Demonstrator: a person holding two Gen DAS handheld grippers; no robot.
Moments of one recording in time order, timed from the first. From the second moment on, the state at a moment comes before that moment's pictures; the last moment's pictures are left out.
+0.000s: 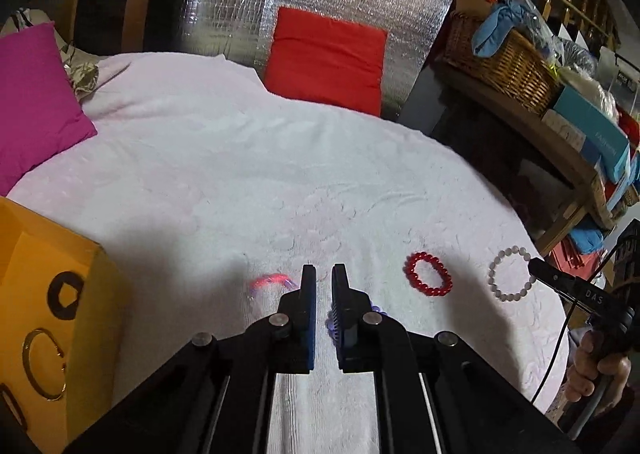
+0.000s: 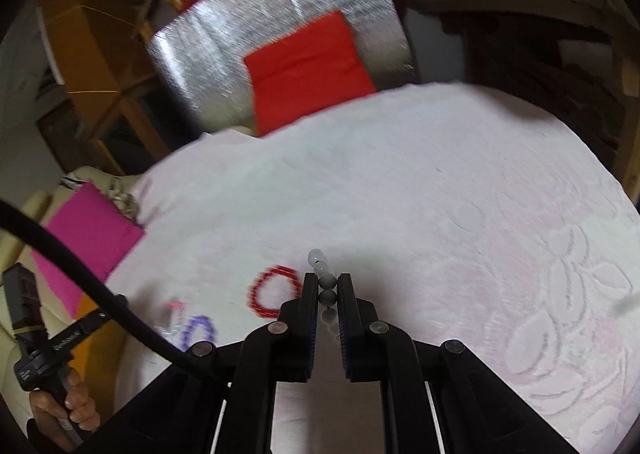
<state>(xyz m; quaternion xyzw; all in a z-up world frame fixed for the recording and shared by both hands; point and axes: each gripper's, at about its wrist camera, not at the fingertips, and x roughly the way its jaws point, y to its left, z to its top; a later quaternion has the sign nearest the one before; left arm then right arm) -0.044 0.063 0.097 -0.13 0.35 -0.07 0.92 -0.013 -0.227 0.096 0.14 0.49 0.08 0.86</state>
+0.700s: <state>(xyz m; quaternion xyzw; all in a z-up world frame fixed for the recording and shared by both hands) -0.039 0.075 0.065 -0.09 0.42 0.01 0.90 -0.022 -0.158 0.063 0.13 0.56 0.12 0.81</state>
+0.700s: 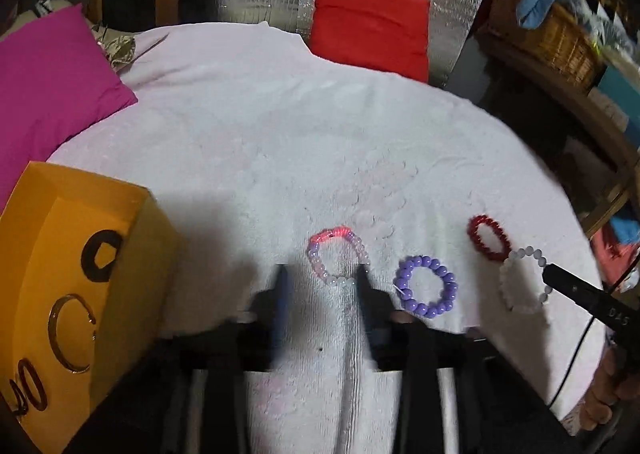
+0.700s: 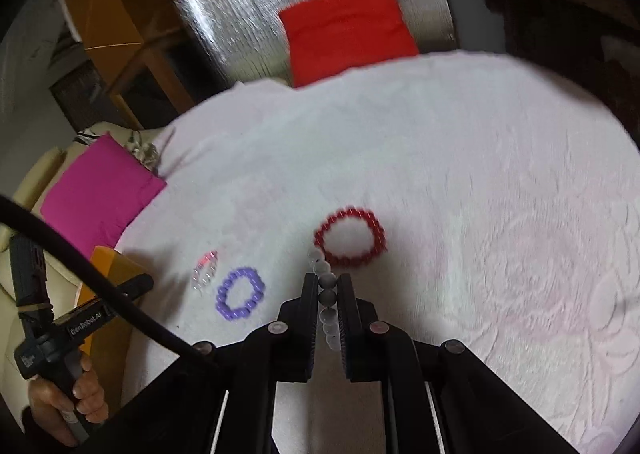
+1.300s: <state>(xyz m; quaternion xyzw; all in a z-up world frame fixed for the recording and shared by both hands) 0.004 0.062 0.024 -0.11 0.45 0.01 0.89 -0.021 -0.184 0.046 0.14 0.59 0.09 0.79</state>
